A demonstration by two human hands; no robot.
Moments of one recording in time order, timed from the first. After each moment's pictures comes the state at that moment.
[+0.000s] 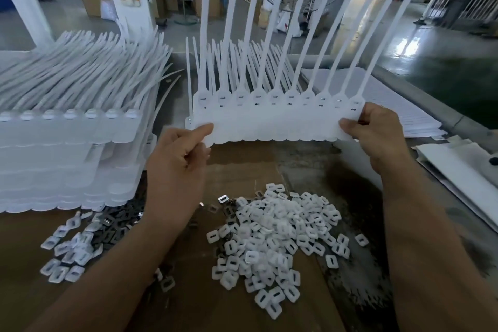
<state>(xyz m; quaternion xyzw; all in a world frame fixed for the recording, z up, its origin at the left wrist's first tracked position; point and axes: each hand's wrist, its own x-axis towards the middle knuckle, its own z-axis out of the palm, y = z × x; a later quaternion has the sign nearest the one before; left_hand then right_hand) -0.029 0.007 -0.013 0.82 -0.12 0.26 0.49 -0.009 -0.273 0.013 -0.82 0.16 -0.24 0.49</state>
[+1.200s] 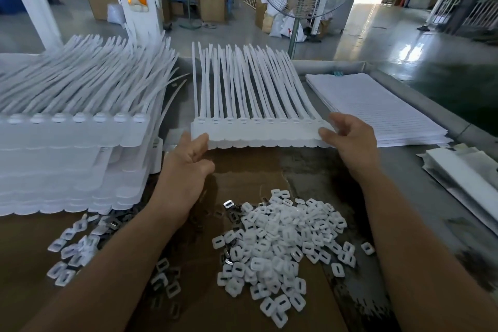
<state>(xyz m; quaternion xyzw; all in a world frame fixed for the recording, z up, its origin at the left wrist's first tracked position) -0.001 0.015 -0.033 0.77 -0.05 0.02 0.63 0.017 -0.260 -0.021 -0.85 0.13 -0.24 0.45</state>
